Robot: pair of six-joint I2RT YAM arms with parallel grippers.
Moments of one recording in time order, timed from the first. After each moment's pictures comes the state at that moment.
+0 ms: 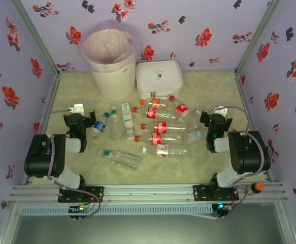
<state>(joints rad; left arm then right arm) -0.04 1.55 0.38 0.82 -0.25 0.01 0.06 1.57 0.36 0.83 0.36 0.12</state>
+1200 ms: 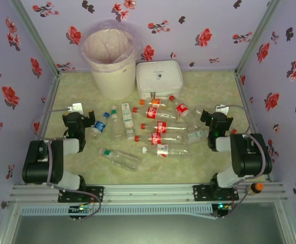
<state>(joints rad) -0.03 1.42 0.41 0.64 -0.25 -0.01 0.03 1.51 0.40 0.71 0.31 0.14</state>
